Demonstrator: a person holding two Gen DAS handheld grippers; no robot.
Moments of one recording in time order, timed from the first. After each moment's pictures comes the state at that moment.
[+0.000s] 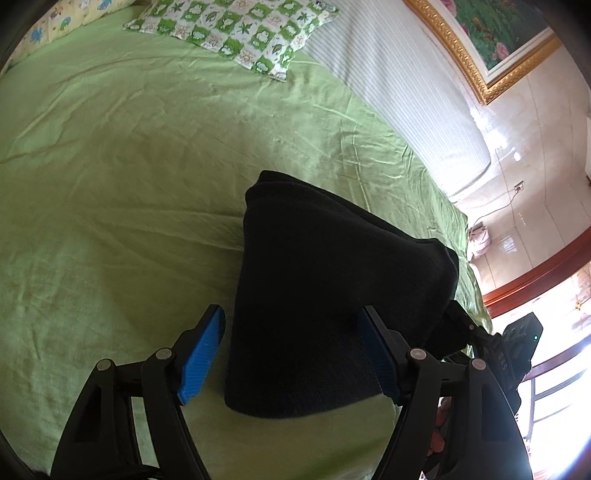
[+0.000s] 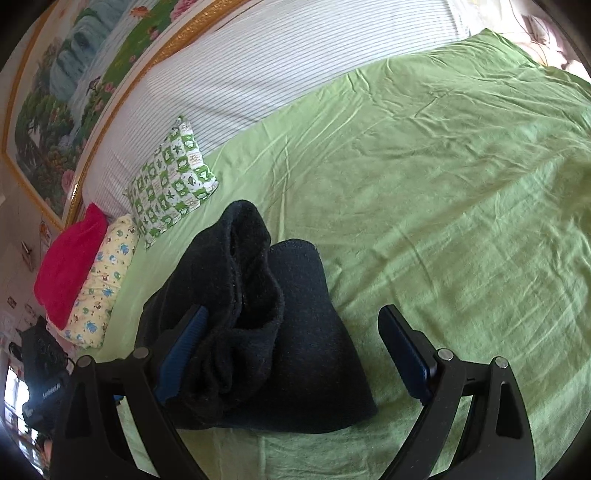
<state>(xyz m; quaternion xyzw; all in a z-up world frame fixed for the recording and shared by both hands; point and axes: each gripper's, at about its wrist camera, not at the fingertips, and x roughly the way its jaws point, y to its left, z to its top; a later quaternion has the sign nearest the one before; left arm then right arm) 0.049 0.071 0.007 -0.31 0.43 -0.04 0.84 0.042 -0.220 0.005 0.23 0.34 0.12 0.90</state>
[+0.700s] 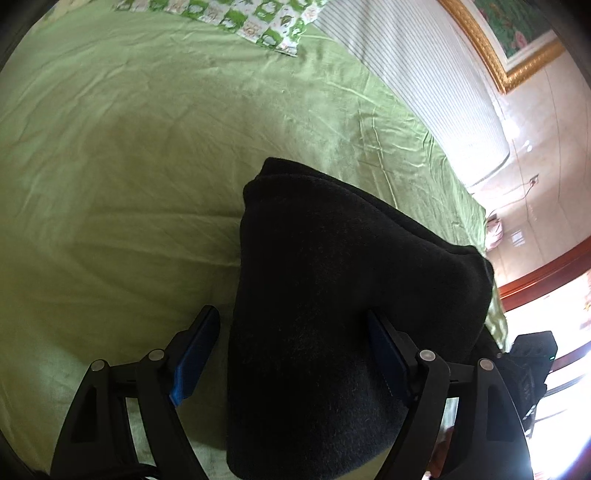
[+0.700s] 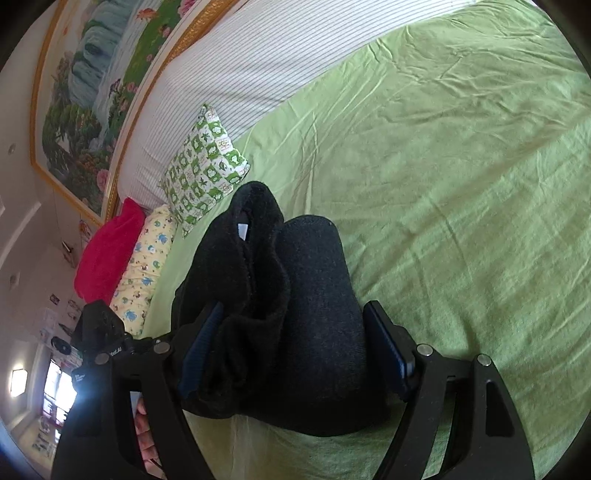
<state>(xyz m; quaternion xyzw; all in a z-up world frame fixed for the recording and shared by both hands) 0.100 0.064 -0.027 -0.30 0.46 -0.02 0.83 0.052 -0.227 -0.018 0.27 0.35 0.21 0.87</state>
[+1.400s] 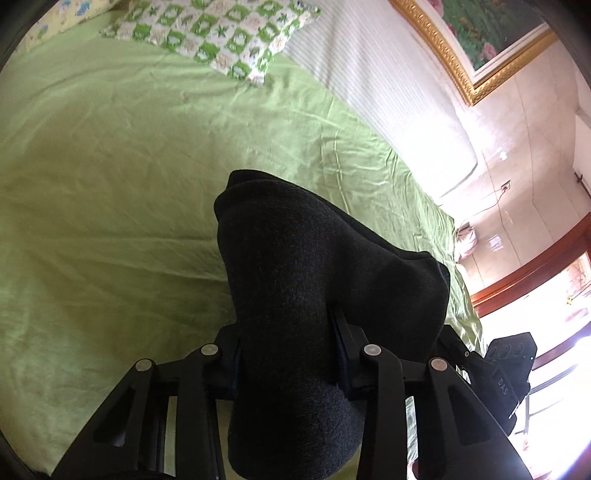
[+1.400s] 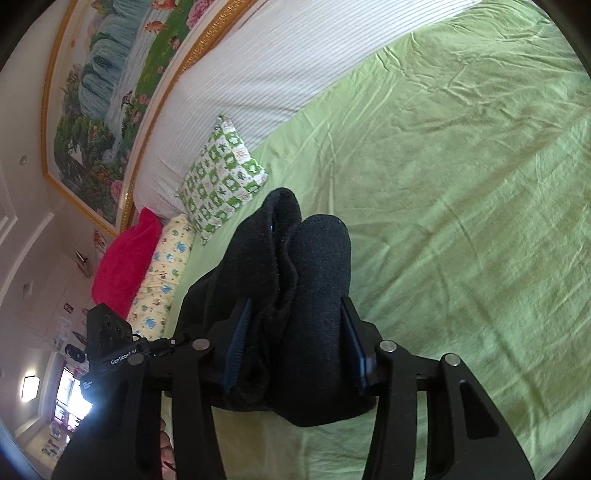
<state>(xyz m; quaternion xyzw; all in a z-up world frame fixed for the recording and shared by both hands) 0.069 0.066 0.015 -0.31 0.41 -0.06 0.86 0.033 -0.224 0.000 0.30 0.33 0.23 0.86</state>
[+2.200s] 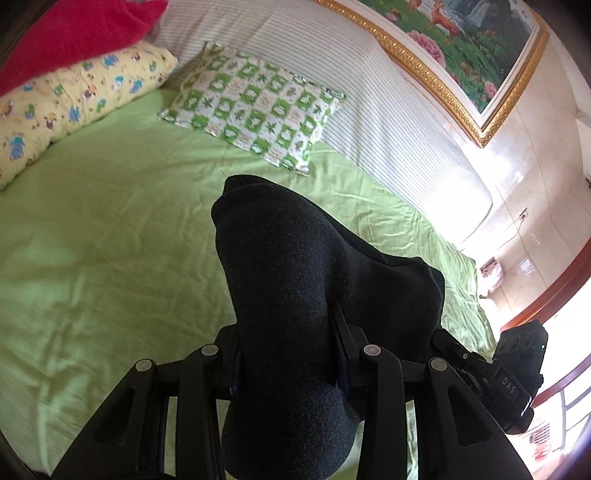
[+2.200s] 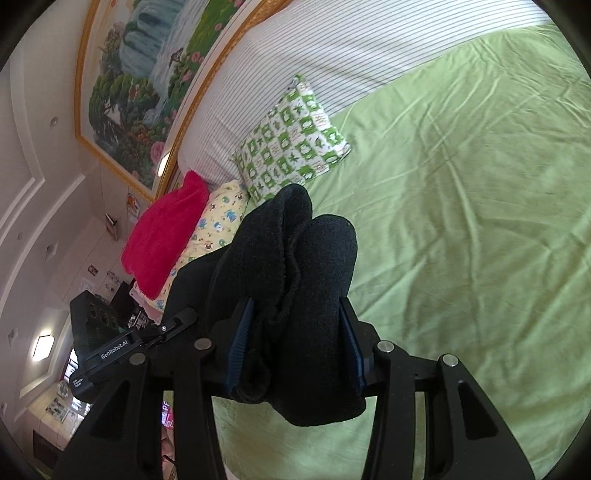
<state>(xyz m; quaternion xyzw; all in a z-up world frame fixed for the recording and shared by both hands) 0.002 0.145 0.083 -0.27 0.33 0.03 0.90 0.049 -0.110 0.038 0.26 0.34 0.32 0.84</state>
